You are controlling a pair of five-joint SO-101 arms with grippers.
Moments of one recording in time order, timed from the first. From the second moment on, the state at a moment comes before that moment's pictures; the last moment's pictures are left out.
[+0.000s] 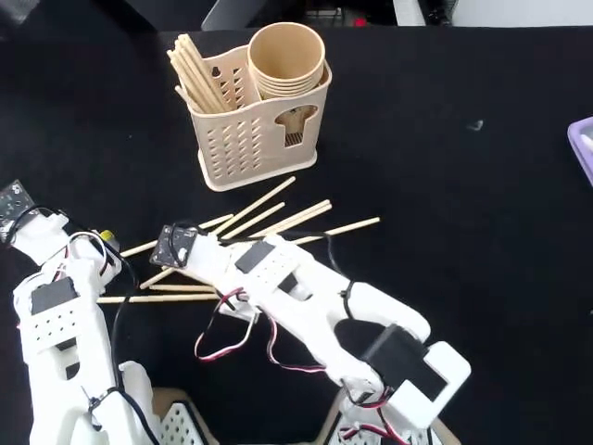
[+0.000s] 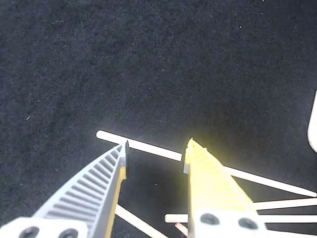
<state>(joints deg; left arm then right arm) -29.7 -50.8 69.6 40.3 15.3 -46.0 1.1 41.1 46.5 27.0</state>
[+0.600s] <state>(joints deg) -29.7 -50.8 69.6 40.3 15.3 -38.8 -18.5 41.3 62.5 33.5</state>
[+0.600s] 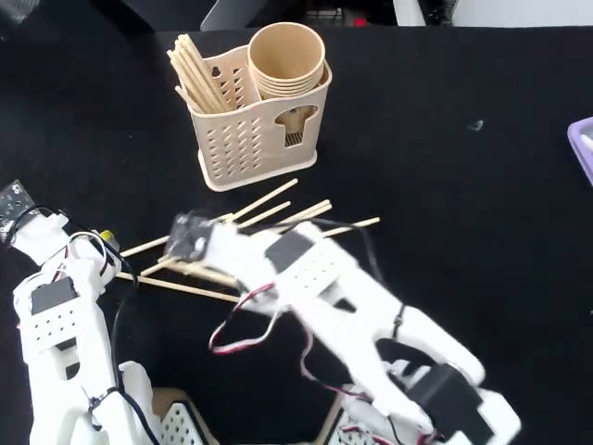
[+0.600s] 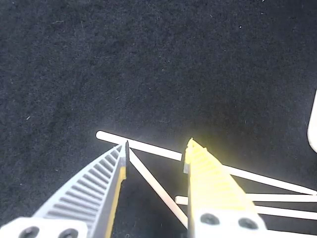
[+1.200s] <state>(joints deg) -29.7 -50.8 69.6 40.3 15.3 -30.2 -50.9 40.8 54.2 22.2</state>
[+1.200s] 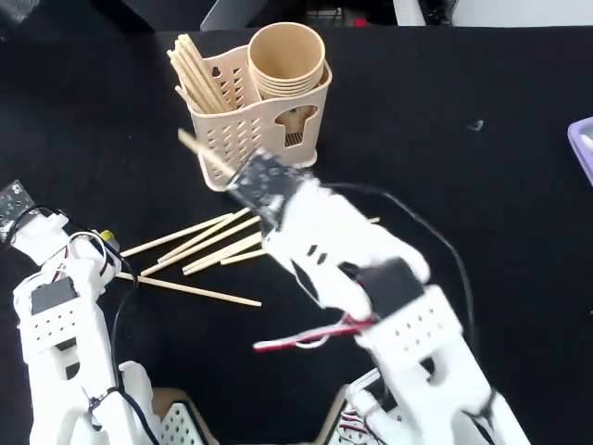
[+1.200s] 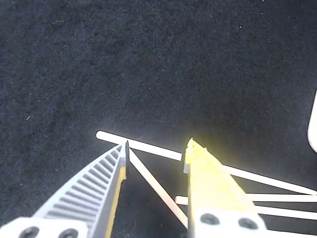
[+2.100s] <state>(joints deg) -29.7 -50.8 69.6 40.3 15.3 -30.2 -24.8 27.5 -4.7 1.8</state>
